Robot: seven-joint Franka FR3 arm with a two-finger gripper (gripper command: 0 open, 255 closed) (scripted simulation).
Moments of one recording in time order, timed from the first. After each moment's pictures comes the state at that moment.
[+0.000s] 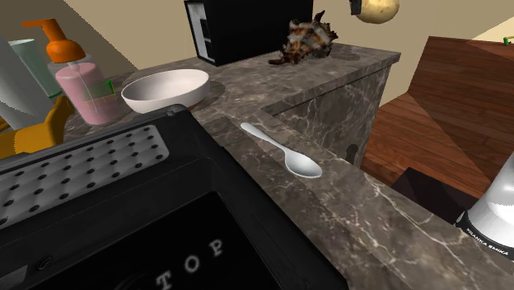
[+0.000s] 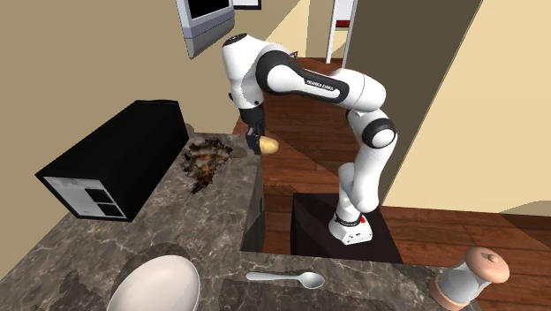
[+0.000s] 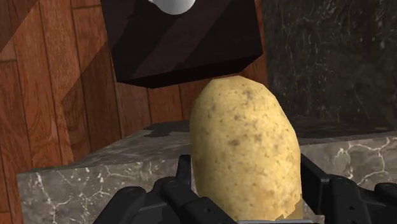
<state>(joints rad) 0.13 -0.14 -0.01 -1.36 0.00 1.07 0.30</state>
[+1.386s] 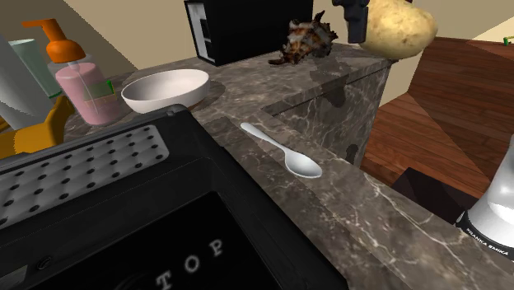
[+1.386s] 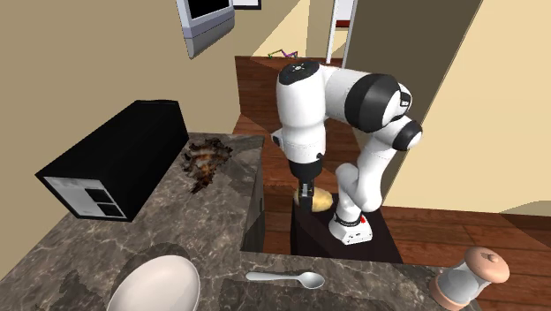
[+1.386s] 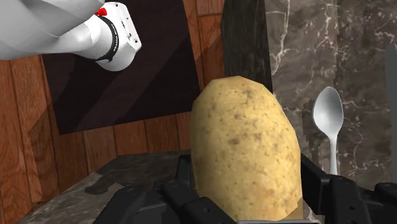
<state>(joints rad) 0.32 -0.26 0.33 -1.48 0.18 1.11 0.87</state>
